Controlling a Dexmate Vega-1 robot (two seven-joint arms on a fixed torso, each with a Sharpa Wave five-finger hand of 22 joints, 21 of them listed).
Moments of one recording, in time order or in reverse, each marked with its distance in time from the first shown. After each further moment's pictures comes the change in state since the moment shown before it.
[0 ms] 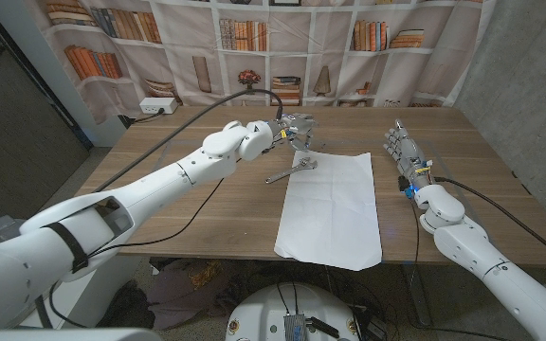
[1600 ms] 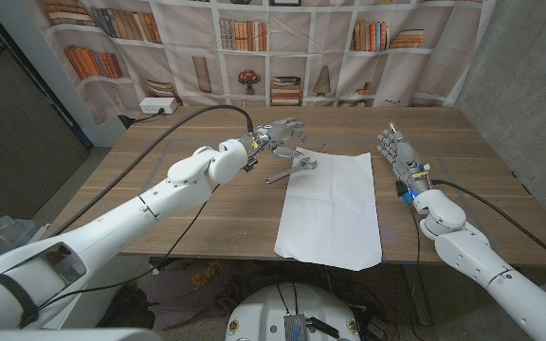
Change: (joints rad) left arm 0.272 0.168 -0.187 -0.275 -0.193 0.054 0.111; left_hand -0.177 -0.050 -0.066 0.088 -0.013 -0.368 -0.023 -0.255 -0.167 -0.057 -0.001 -0.011 0.005 0.000 0.000 -0.013 -0.012 -0.013 0.006 -0.002 0.000; right arm -0.062 -0.023 -0.006 -0.057 -0.013 0.044 0.034; right_hand 0.000 0.000 0.011 -0.011 0.000 -0.039 -0.022 -0.012 0.000 0.053 -0.005 0.016 0.000 0.006 0.012 0.005 -0.001 -0.003 0.003 0.000 0.000
